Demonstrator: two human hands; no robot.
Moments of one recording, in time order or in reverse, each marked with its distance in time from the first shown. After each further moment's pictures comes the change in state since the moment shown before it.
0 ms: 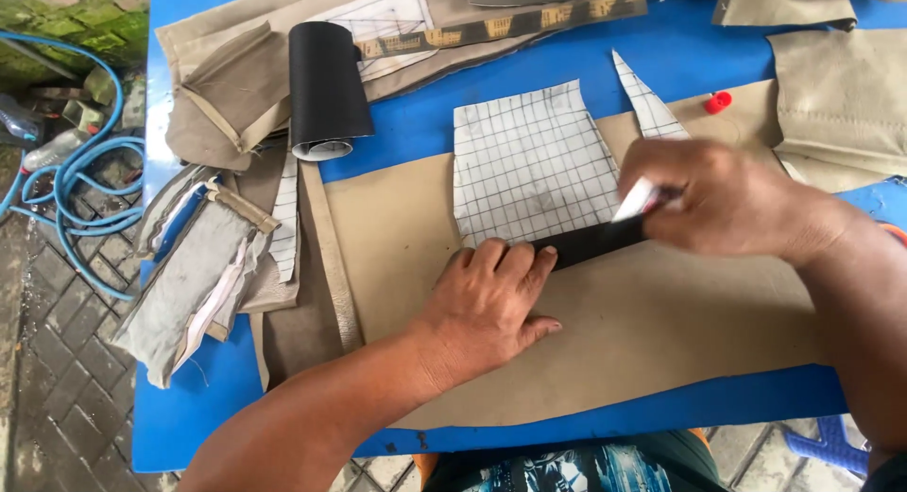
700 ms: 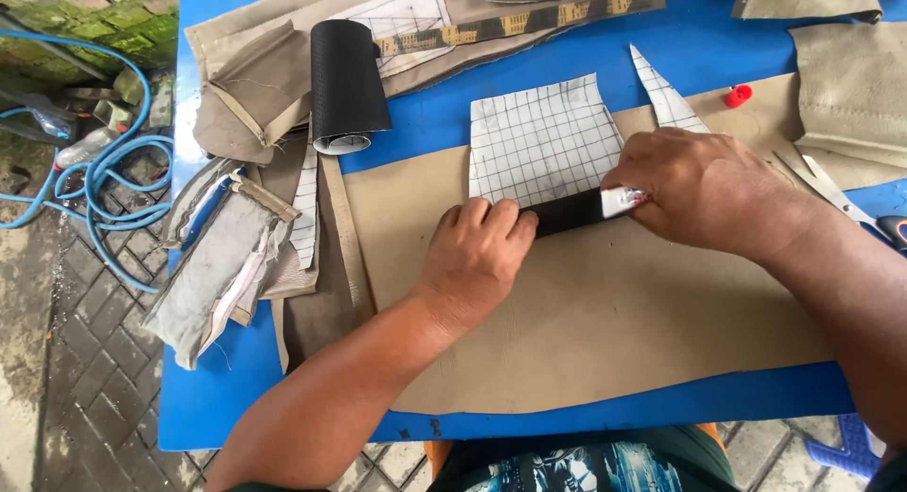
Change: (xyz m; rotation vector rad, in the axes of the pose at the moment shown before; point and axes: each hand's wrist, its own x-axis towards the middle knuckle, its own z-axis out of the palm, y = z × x) left_hand 0.012 -0.029 0.012 0.147 0.287 -0.072; right_hand 0.009 0.023 0.032 -0.594 0.017 -0.027
